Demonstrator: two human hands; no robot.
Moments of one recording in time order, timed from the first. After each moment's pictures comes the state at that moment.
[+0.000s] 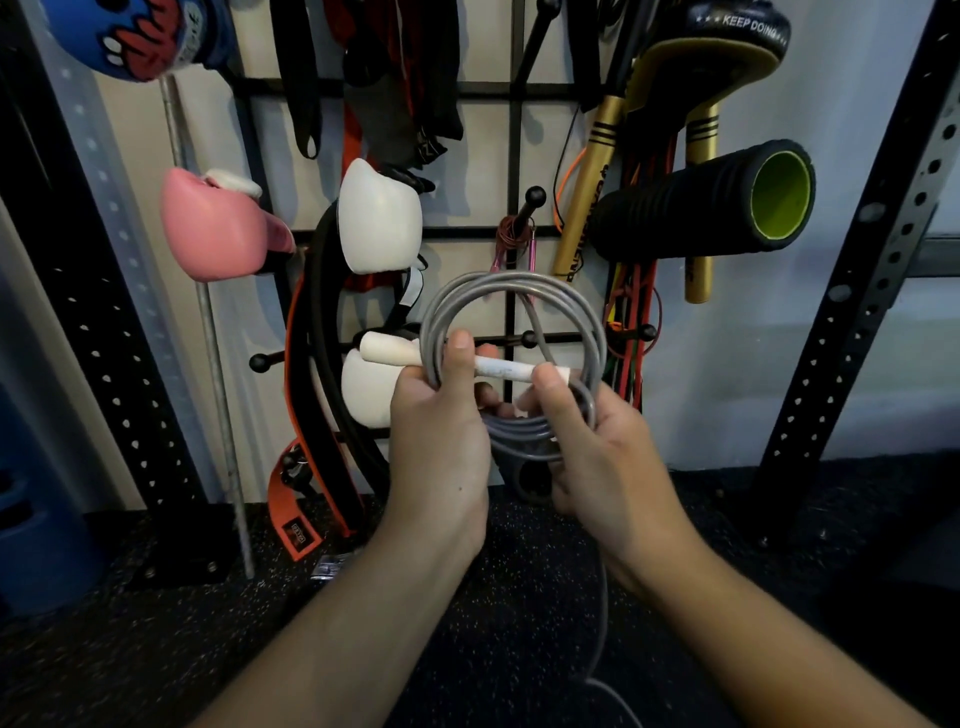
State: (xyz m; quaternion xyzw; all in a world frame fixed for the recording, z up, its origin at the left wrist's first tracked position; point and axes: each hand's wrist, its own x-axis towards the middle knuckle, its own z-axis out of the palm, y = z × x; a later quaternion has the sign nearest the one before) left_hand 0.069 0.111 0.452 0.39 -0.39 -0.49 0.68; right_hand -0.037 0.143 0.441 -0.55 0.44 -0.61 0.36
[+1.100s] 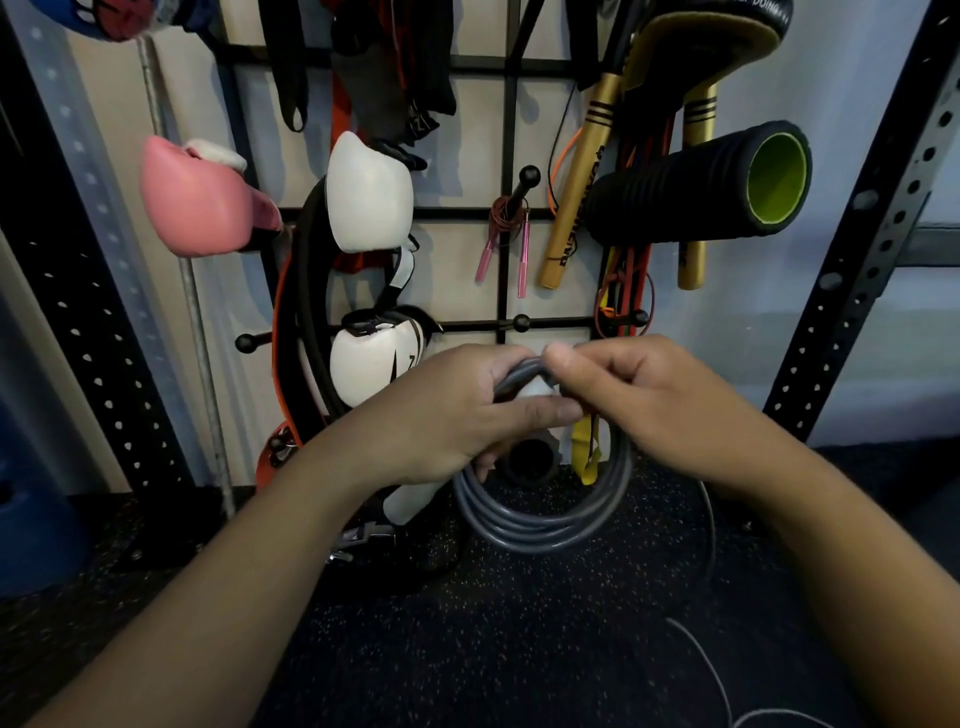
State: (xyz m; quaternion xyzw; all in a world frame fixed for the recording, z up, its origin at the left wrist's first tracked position) left_hand 0.106 0.098 0.473 0.30 -0.85 -0.32 0.27; right_hand -0.095 0.139 0.478 -0.77 0.47 -0.37 0.21
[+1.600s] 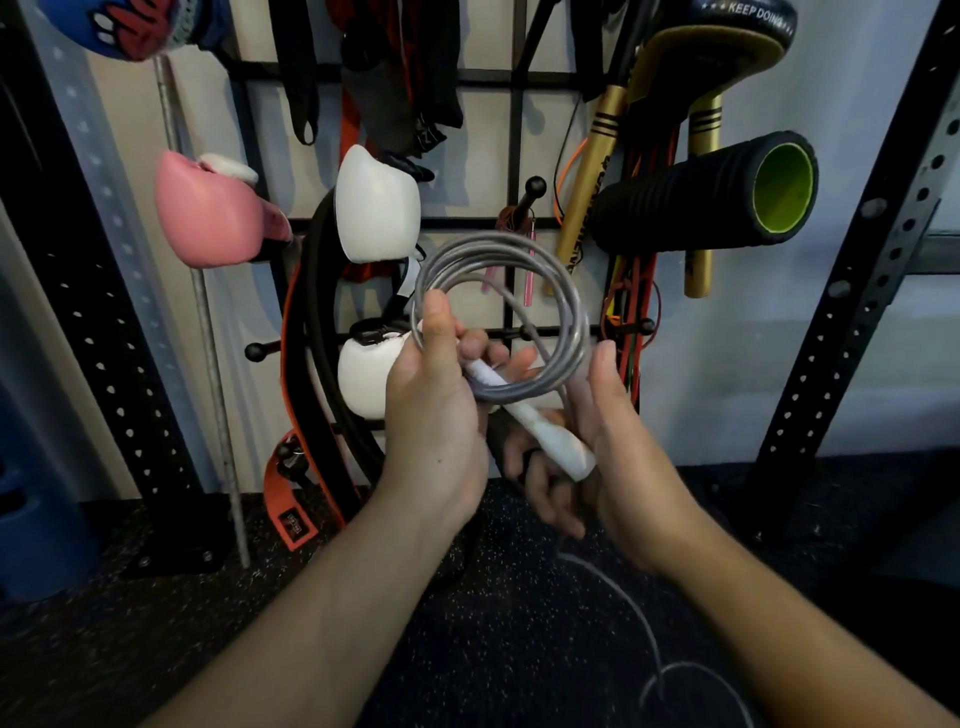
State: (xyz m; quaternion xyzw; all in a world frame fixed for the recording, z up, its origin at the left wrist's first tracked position) left_hand 0.068 0.105 0.464 0.22 -0.37 -0.57 0.70; right_hand -0.060 0.137 0.432 -0.61 0.39 -0.51 0.47
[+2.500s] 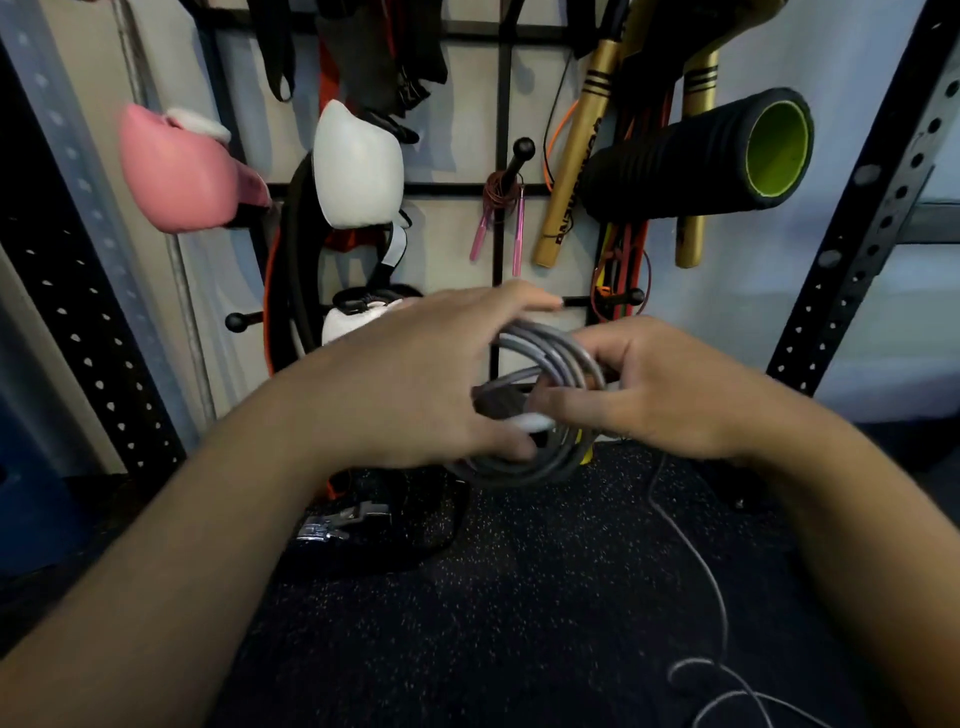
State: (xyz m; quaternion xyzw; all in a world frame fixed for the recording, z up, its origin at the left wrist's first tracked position) left_hand 0.114 0.120 0.499 0.38 -0.91 -0.09 0.16; right_hand -0.102 0.145 0.487 -0.80 0.51 -0.24 0.20
